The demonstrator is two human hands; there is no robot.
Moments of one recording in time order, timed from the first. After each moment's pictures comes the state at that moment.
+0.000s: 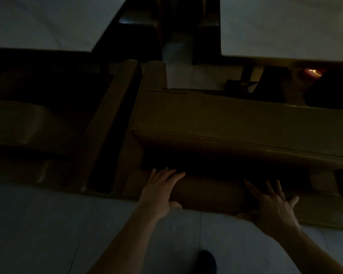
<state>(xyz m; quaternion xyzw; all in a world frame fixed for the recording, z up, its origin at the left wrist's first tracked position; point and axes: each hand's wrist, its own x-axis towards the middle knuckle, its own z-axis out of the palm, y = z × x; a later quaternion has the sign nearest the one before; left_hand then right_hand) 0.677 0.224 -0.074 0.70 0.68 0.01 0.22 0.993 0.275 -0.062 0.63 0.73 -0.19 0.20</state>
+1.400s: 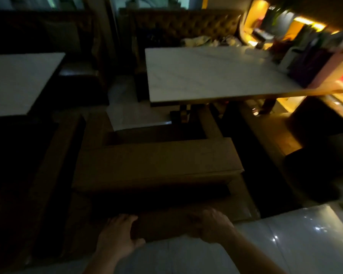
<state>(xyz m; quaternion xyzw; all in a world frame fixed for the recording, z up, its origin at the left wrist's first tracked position) 0.738 0.238 0.020 0.65 0.68 -0.13 0.32 1.032 0.269 0.022 0.61 0.68 -0.36 0.20</state>
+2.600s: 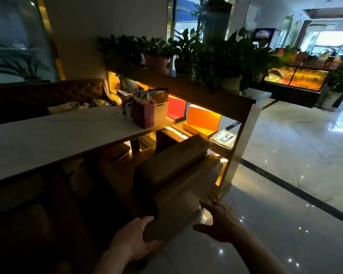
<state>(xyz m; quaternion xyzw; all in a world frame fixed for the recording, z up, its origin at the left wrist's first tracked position) 1.353 0.190 0.183 0.82 0.44 -0.09 0.34 1.609 0.060 0.191 0.84 0.51 -0.19 -0.06</state>
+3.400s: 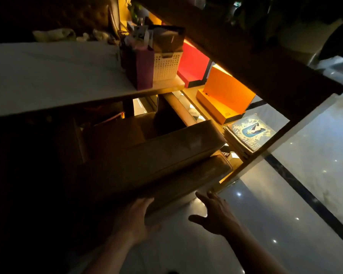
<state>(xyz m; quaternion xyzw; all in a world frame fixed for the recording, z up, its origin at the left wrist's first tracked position) 1.672 0.365 0.030 0.78 0.51 -0.03 0.36 1.933 0.295 0.066 0.77 0.58 -0.27 0.07</state>
